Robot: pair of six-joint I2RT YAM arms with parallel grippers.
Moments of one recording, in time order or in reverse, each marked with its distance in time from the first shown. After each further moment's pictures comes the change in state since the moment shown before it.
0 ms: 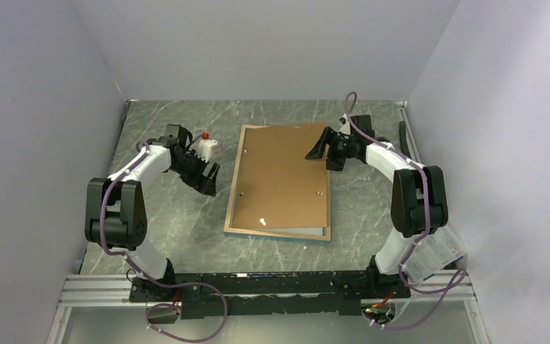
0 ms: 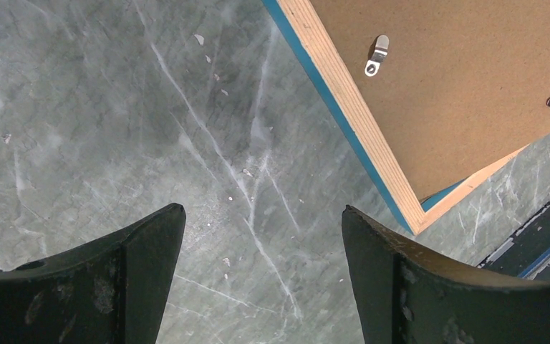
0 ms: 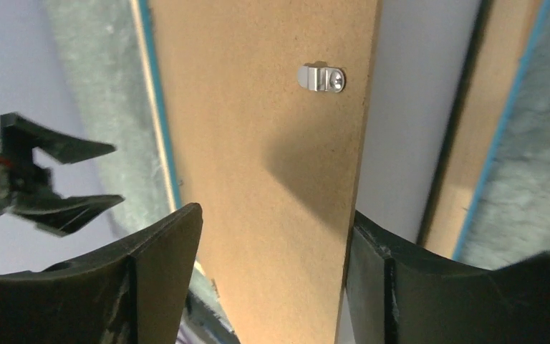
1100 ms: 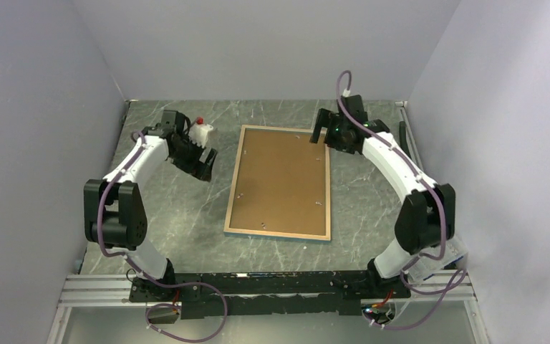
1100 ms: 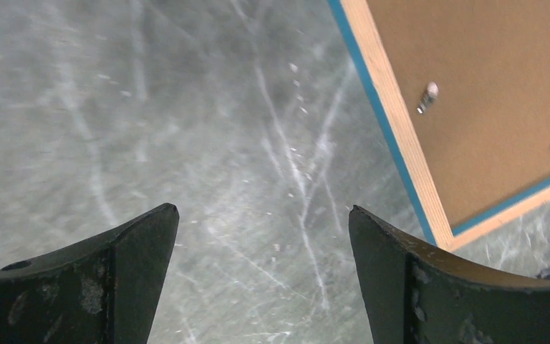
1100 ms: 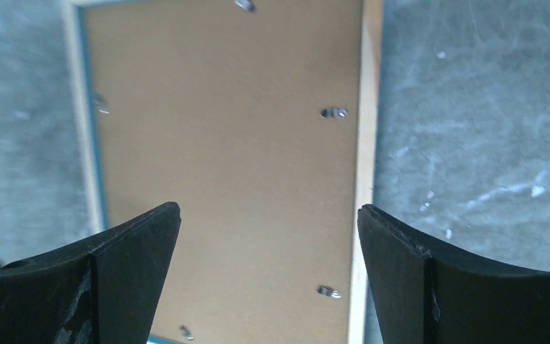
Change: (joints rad) left arm 0.000 0.000 0.103 -0.041 -0.127 -0.055; right arm 0.178 -0.089 0.280 -0.385 0.661 -0.104
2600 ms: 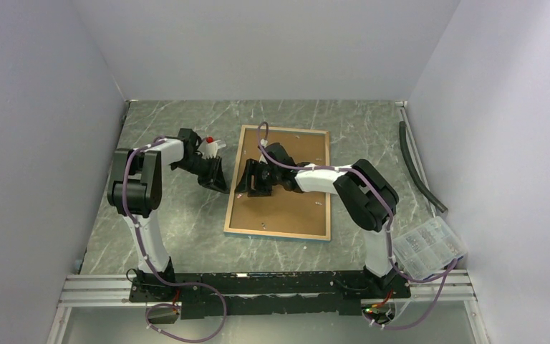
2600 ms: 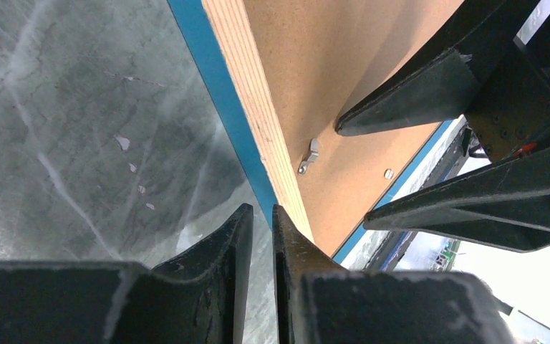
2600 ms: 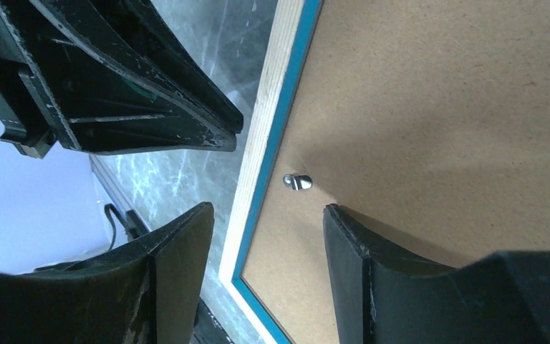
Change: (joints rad) left arm 0.000 0.337 0.018 0.090 0.452 -0.256; right arm 0.443 0.335 -0.219 0.728 -0.436 0.353
